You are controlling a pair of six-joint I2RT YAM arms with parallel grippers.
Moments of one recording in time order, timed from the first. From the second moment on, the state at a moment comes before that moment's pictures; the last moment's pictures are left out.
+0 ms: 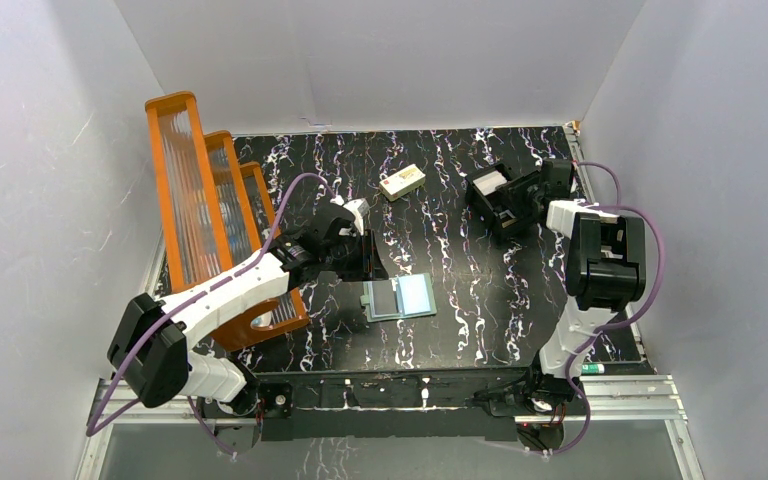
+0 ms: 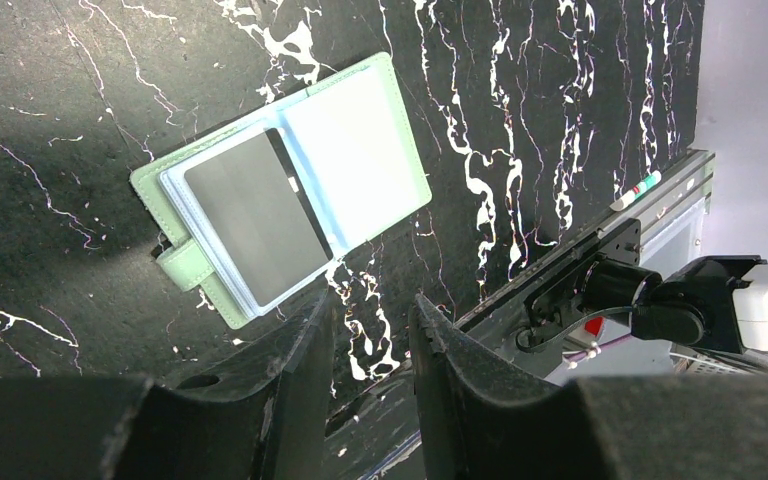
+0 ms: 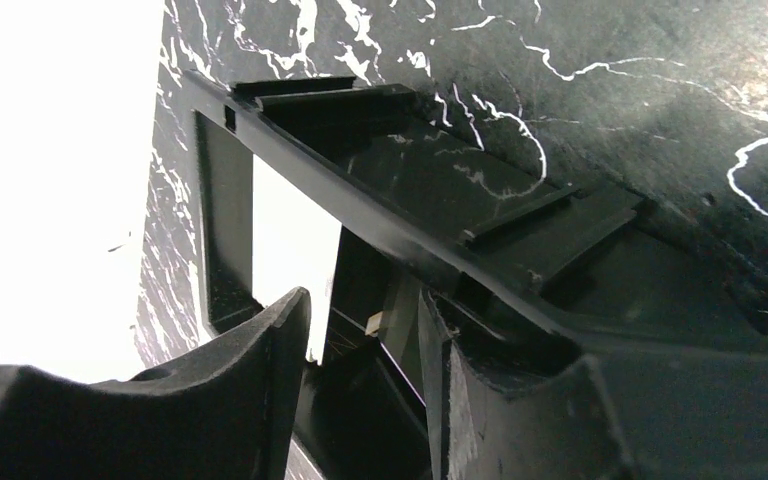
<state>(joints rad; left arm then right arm) -0.75 1.35 0.96 -0.39 0.20 -0.70 -0.07 1.86 1.08 0.10 -0.19 1.02</state>
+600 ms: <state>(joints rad) -0.75 1.37 0.96 -0.39 0.20 -0.69 -0.06 1.92 1.09 0.21 -0.22 1.07</state>
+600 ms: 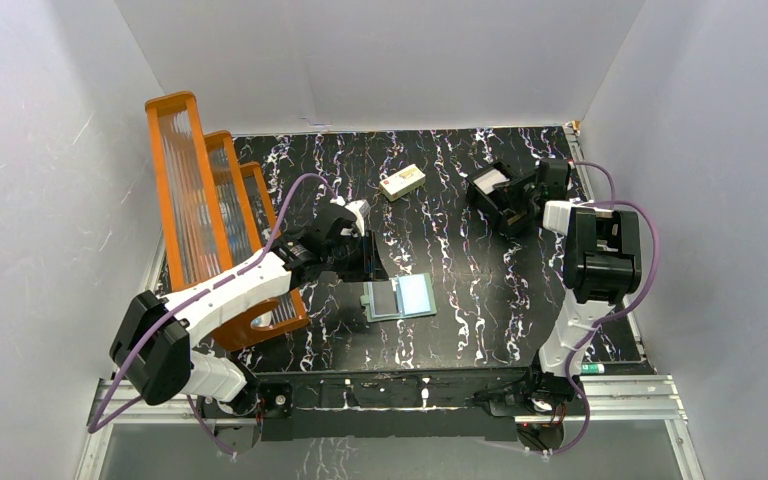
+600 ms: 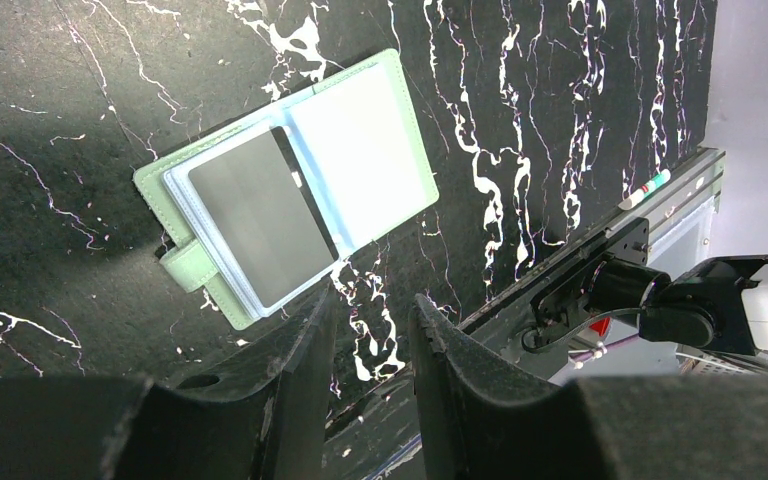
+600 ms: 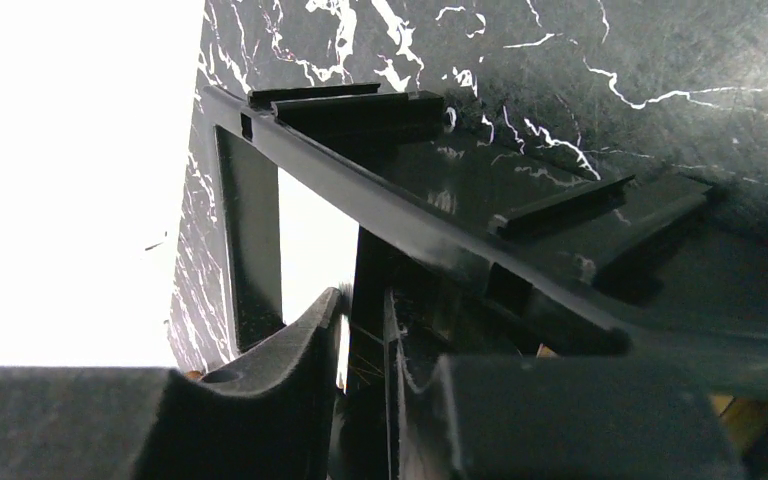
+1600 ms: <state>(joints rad) -0.75 1.37 0.95 -0.39 0.20 -0.70 -0.06 1.85 1.12 0.09 -0.12 0.98</state>
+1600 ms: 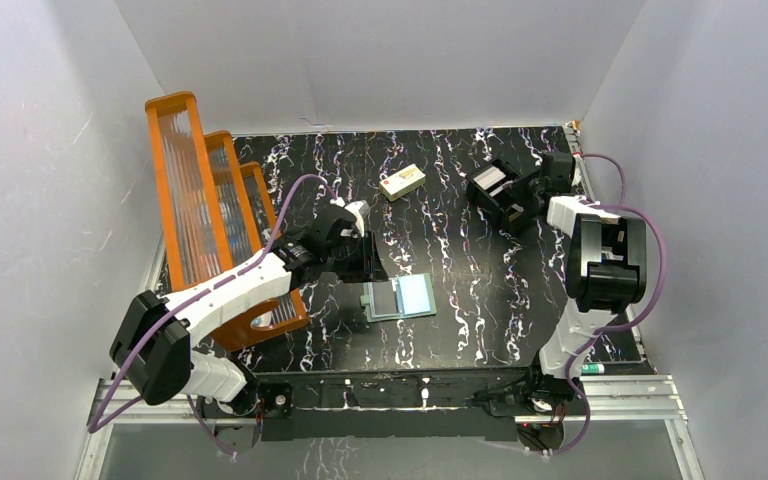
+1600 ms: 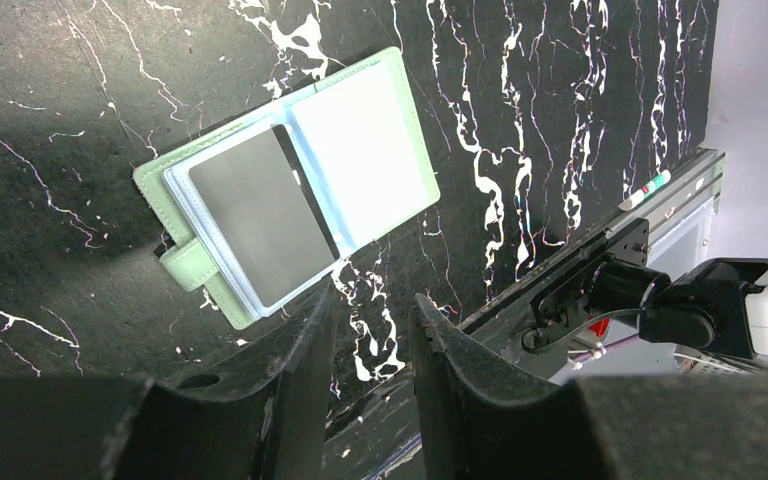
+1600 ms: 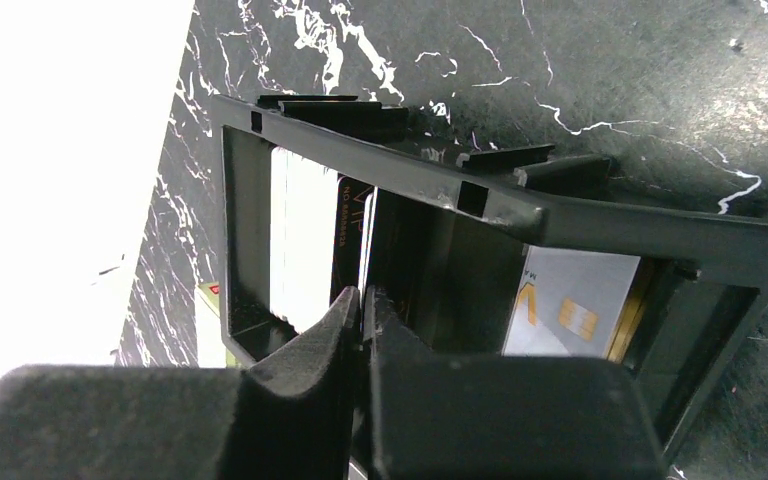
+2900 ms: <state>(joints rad) -0.61 1.37 0.99 0.02 0.52 -0.99 0.30 0.96 0.75 0.05 -0.54 0.94</state>
